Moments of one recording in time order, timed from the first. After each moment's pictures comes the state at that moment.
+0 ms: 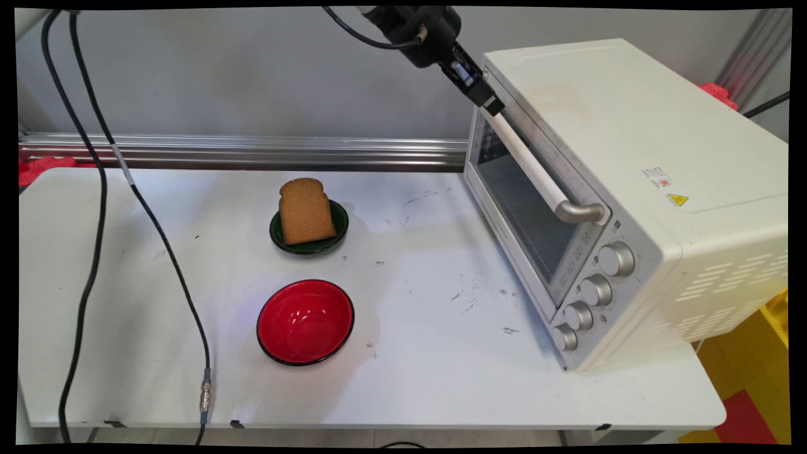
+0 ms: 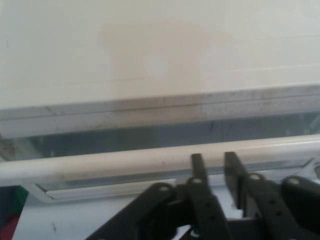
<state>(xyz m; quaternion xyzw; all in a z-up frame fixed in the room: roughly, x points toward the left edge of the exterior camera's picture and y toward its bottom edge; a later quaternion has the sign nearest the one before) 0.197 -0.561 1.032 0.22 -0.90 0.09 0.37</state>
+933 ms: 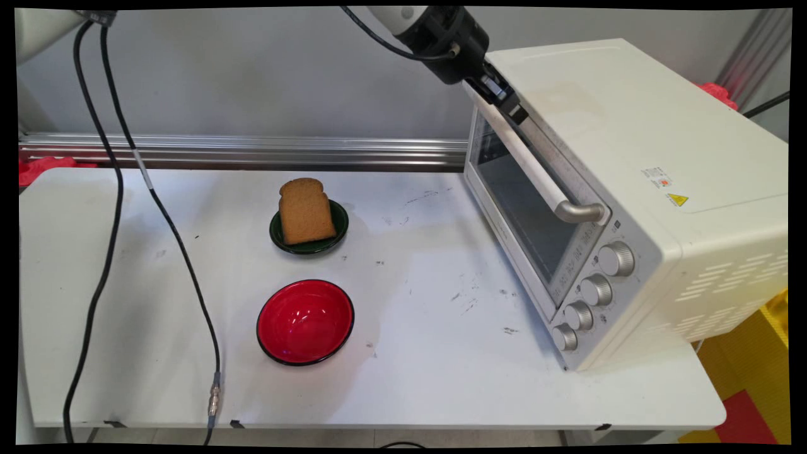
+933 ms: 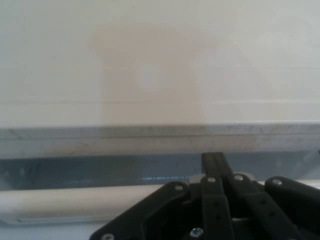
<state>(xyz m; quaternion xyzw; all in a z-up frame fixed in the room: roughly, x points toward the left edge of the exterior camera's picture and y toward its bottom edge) 0.166 -0.572 1.007 0.25 -0.88 0.06 0.39</state>
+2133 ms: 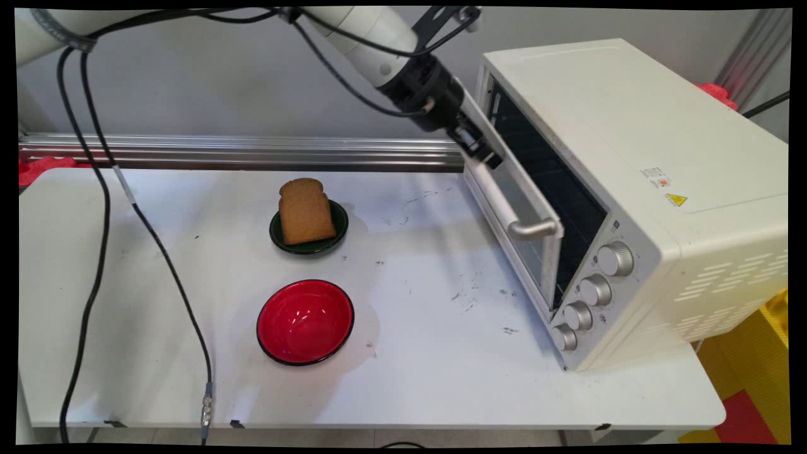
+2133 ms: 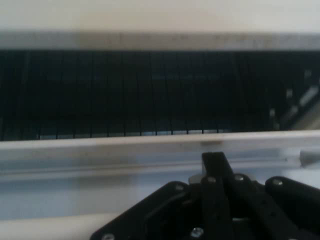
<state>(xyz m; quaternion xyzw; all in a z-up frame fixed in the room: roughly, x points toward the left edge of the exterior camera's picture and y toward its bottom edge) 0.185 -0.547 0.954 0.25 -0.89 0.05 0.37</state>
